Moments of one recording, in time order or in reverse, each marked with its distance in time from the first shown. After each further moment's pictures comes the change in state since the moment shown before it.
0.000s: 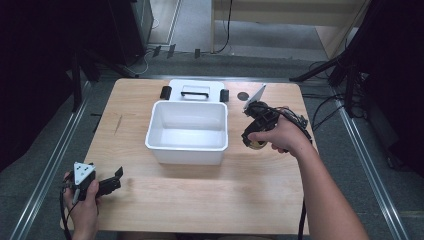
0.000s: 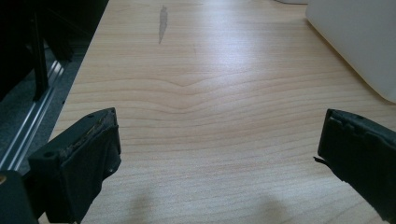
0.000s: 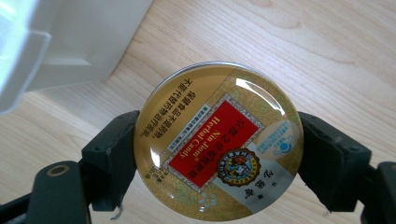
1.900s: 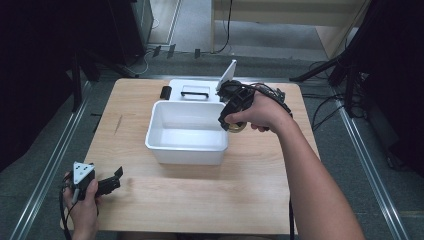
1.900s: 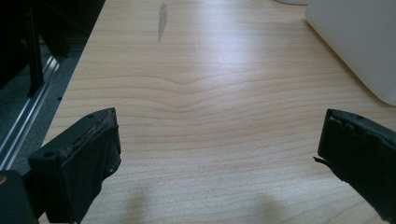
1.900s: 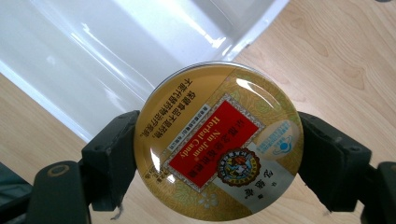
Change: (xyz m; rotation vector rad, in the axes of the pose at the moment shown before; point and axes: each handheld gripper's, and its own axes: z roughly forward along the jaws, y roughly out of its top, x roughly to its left) left arm 0.002 0.000 0.001 0.007 -0.012 -0.021; right arm 0.055 0.056 -0.050 -0.019 -0.009 -0.164
